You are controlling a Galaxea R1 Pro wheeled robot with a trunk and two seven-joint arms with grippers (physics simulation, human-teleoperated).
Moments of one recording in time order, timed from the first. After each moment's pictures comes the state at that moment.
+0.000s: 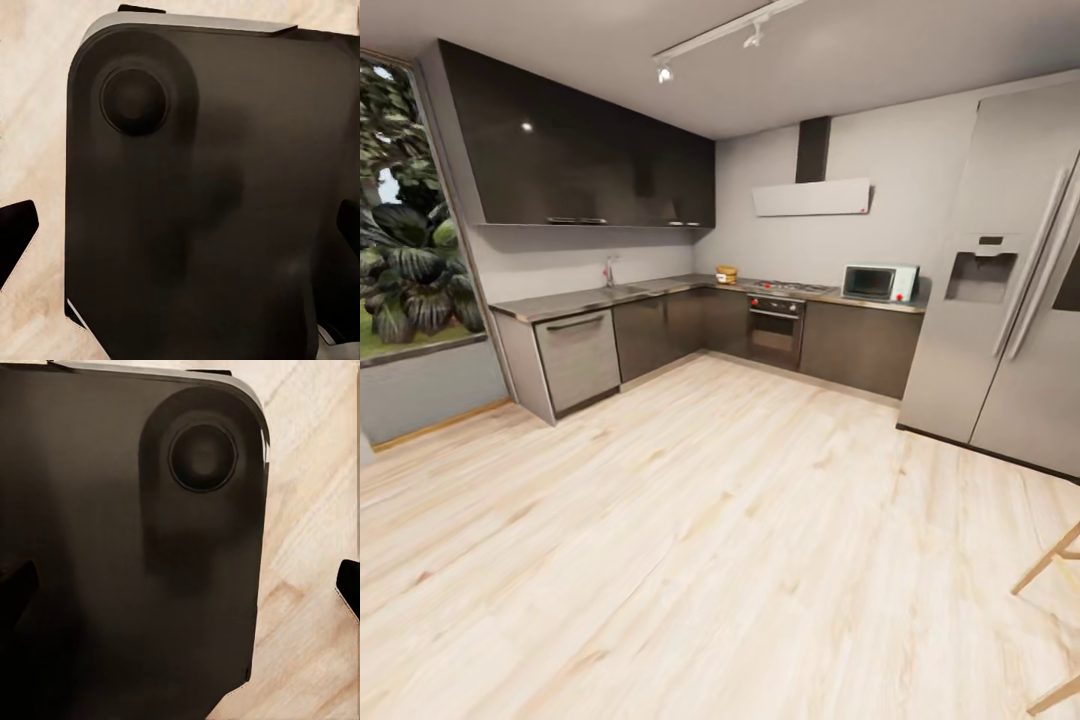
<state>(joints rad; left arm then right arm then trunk) 0.00 -0.03 0.06 -0.05 0.06 -0.01 0.01 0.00 0.00 0.01 0.00 0.00 -0.07 0.00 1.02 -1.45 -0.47</state>
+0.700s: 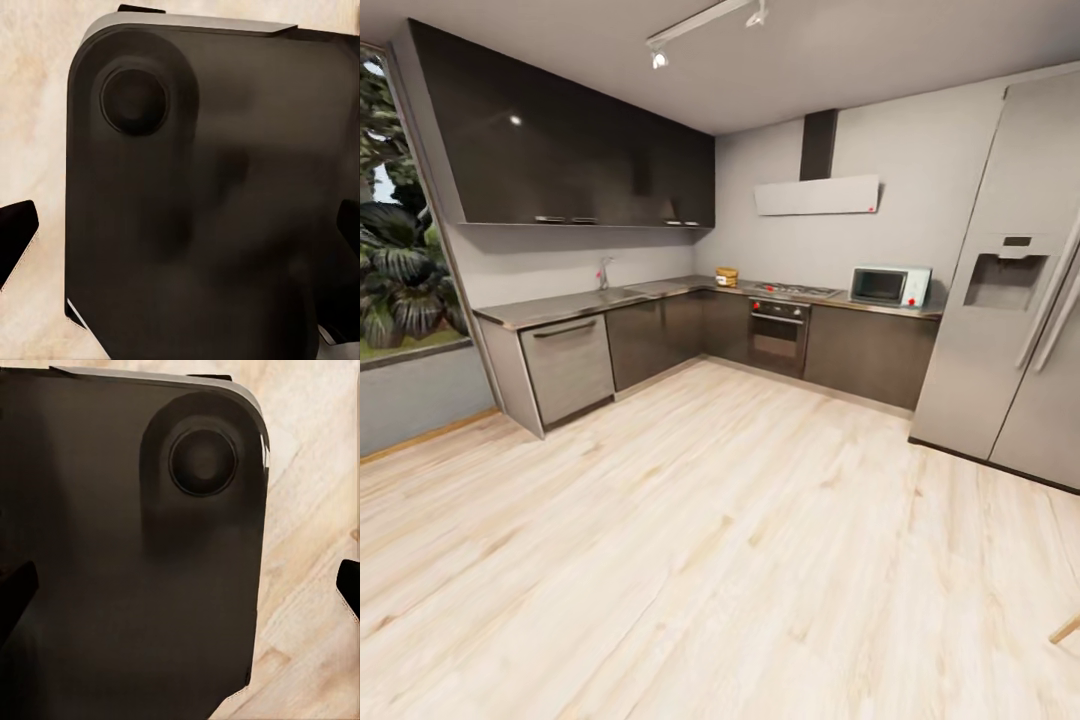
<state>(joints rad) 0.00 -0.03 0.06 -0.05 0.06 -0.01 0.01 0.00 0.00 0.01 0.00 0.01 -0.08 0.00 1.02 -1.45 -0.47</state>
